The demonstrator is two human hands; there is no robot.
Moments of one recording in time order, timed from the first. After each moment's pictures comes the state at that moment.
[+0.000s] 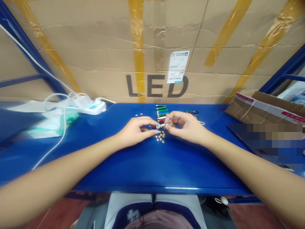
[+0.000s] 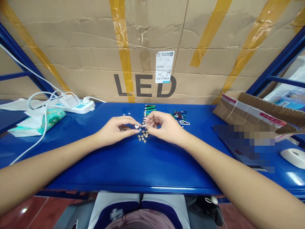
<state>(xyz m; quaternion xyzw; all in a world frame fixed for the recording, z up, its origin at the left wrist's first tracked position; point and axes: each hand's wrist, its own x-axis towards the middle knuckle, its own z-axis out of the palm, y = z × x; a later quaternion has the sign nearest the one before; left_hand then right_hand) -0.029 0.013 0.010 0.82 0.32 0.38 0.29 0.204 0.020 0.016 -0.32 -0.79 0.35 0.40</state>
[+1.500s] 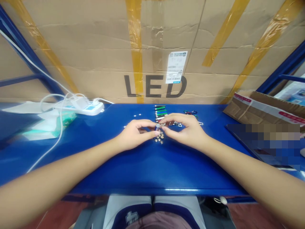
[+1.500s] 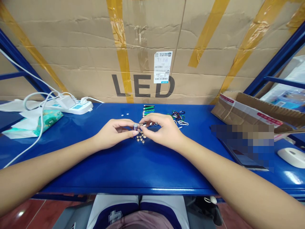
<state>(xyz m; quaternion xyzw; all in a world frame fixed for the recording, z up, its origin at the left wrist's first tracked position) -0.022 0.006 0.008 0.75 0.33 0.40 0.41 0.199 0.008 0.019 -0.26 -0.84 0.15 0.46</state>
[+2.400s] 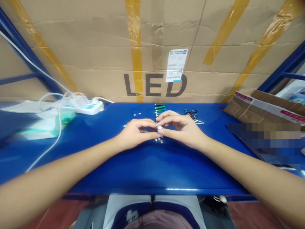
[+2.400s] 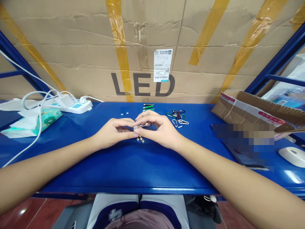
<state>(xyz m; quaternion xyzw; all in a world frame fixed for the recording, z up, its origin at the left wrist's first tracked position) -0.021 0.006 0.009 0.75 0.30 0.39 0.44 0.193 0.011 0.013 -0.22 -0.77 0.38 0.46</state>
